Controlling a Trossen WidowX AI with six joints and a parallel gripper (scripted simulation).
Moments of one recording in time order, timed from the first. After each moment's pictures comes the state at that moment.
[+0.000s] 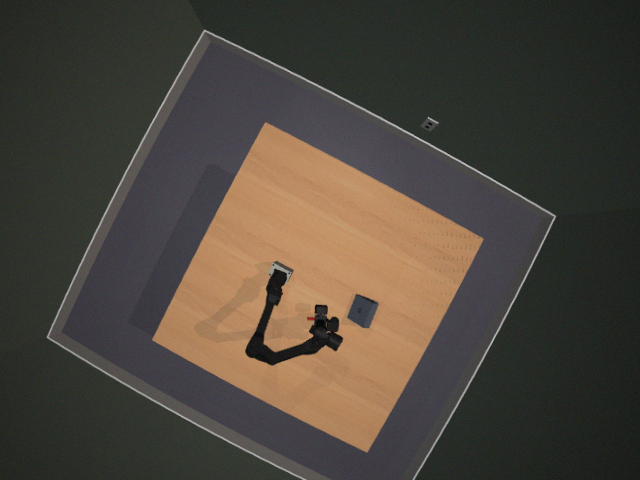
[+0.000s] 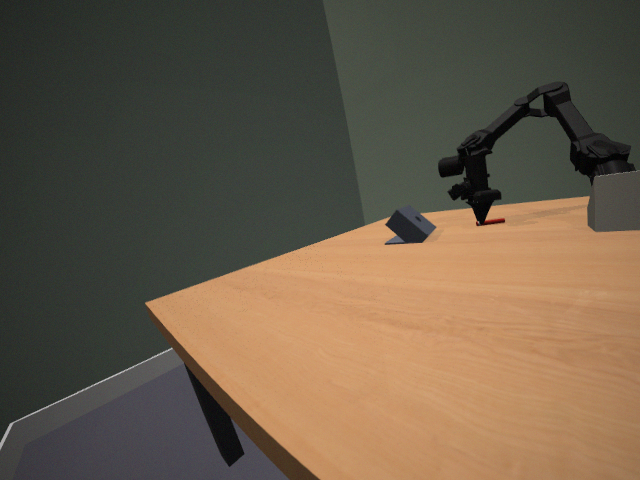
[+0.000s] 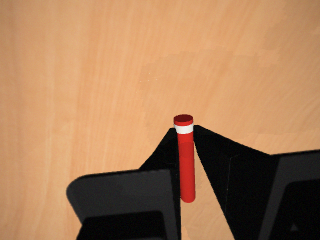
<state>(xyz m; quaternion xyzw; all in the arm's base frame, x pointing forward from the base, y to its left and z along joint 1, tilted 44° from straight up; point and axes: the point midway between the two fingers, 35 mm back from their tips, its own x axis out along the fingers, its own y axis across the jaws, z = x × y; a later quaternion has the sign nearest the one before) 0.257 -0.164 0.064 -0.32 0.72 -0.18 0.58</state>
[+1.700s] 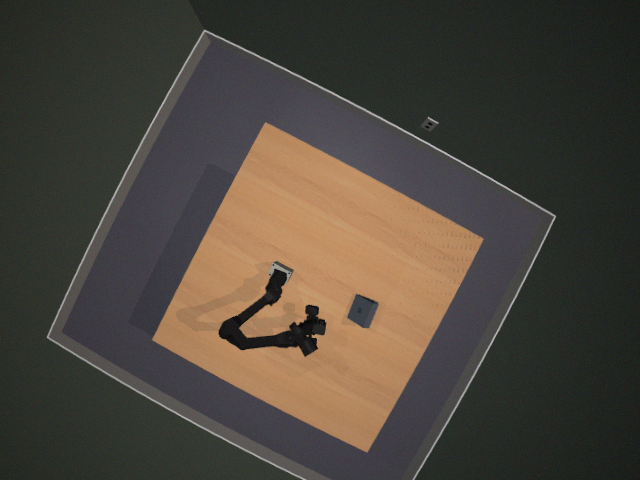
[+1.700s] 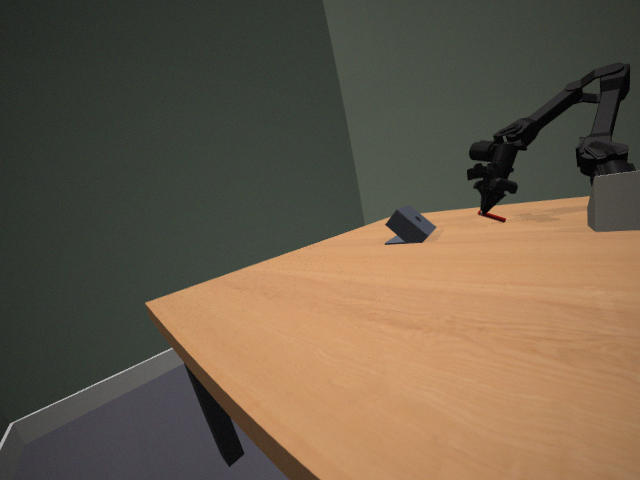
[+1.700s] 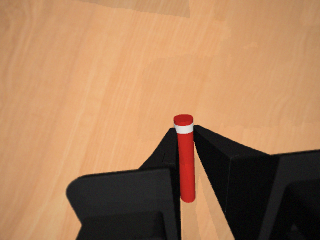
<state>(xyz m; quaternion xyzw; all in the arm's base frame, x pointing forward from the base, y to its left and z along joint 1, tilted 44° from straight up) 0.239 -0.149 0.088 -0.35 0.58 -0.10 0.73</state>
